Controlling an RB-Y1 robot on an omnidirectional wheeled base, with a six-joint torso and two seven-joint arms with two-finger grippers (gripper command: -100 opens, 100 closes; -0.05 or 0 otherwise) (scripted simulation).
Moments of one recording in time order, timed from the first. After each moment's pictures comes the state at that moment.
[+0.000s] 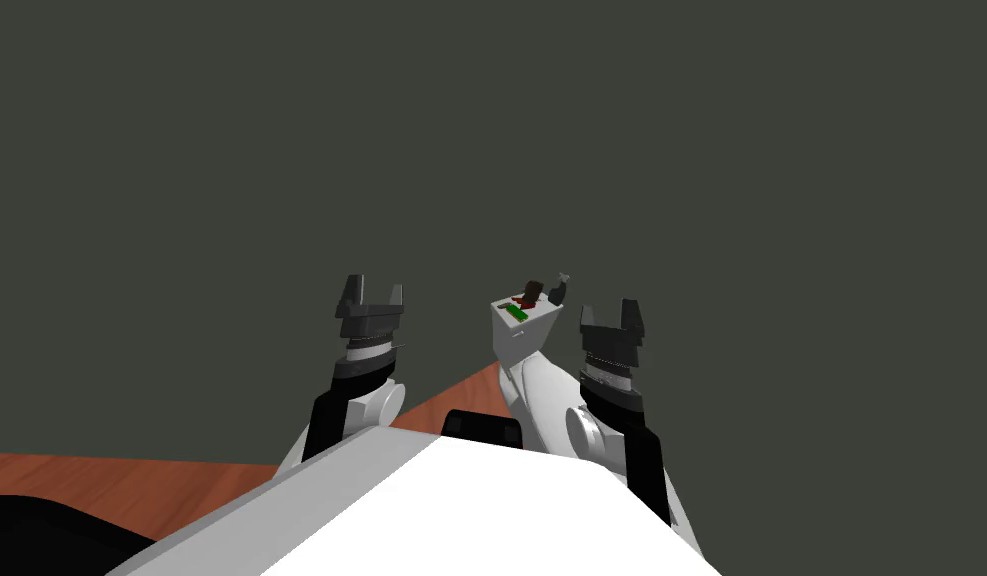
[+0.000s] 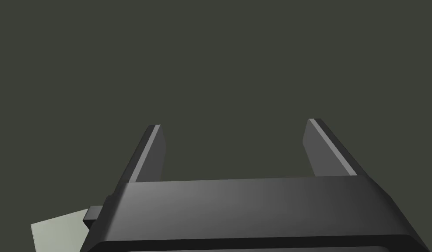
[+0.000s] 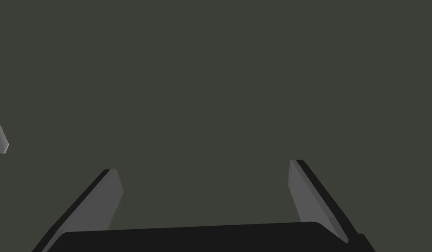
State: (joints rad) left arm 0.54 -0.03 0.01 -2.38 0.06 -0.57 0.06; right arm 0.51 -0.01 0.04 -2.38 -0.06 -0.47 0.07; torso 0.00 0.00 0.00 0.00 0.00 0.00
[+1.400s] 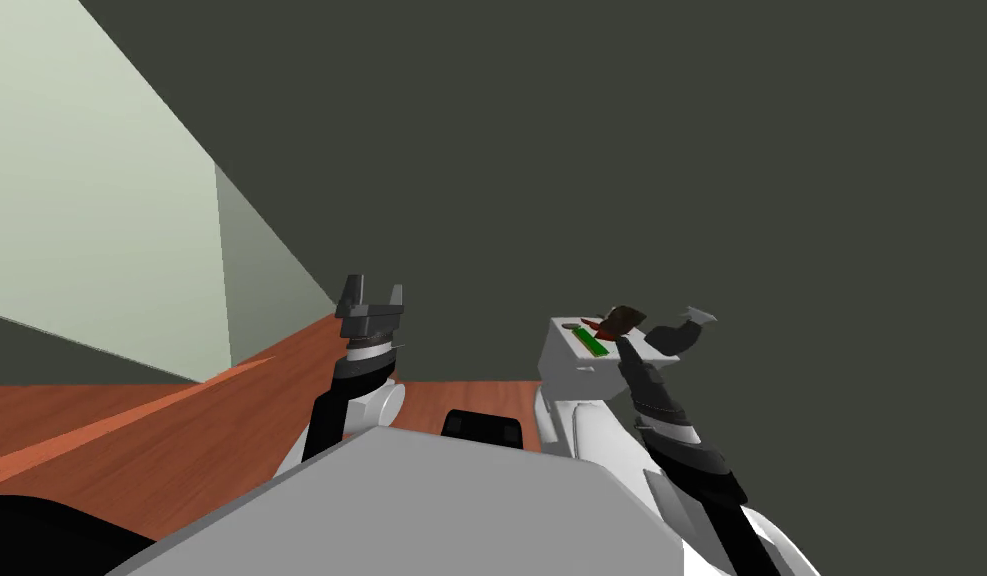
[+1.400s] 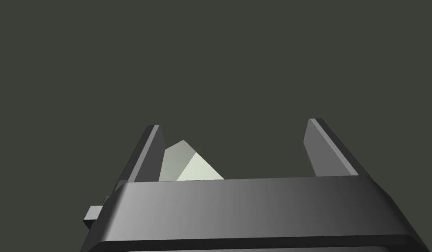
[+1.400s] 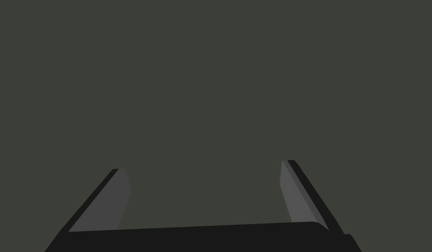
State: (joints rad) left arm 0.54 -0.03 0.01 -2.38 0.06 -0.57 0.06; right arm 0.69 -0.31 -0.29 -2.16 0.08 -0.69 0.26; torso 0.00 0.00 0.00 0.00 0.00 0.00
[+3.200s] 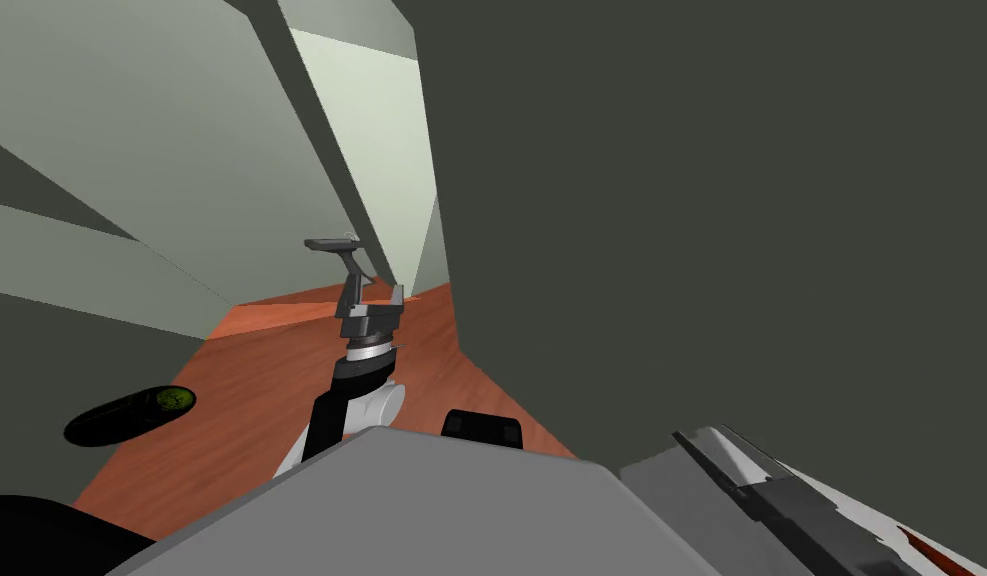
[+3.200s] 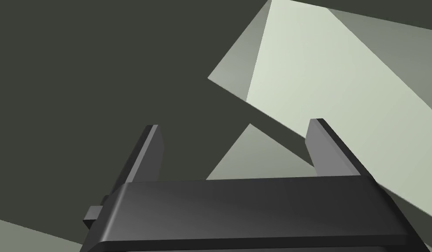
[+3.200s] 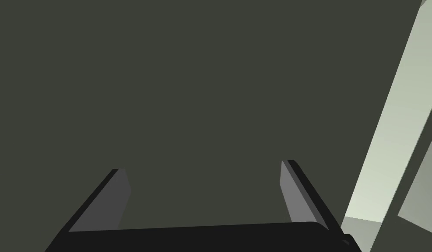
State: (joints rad) left arm 0.54 -0.03 0.01 -2.38 0.06 -0.57 0.06; right arm 1.10 -0.62 -0.62 -1.78 0.32 -0.92 0.51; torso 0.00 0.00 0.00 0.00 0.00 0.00
